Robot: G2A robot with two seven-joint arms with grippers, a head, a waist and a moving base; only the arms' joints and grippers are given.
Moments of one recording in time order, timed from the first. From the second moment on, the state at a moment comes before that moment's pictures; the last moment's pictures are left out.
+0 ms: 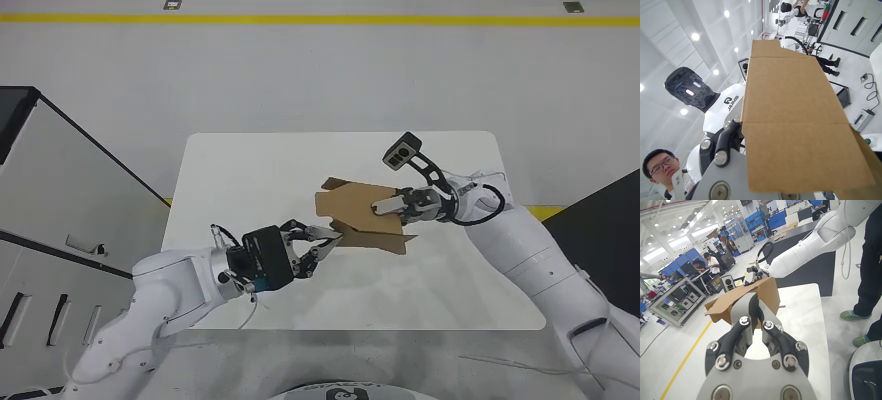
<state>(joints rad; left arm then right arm) 1.58 -0.99 -1.29 -2.27 1.38 -0.70 0.02 -0.87 -1.00 0.81 -1.30 1.19 -0.26 1.54</state>
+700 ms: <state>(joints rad) 1.58 -0.98 -1.37 -2.24 1.37 -0.65 0.01 -0.86 -0.98 0.79 -1.28 1.16 -0.23 1.54</state>
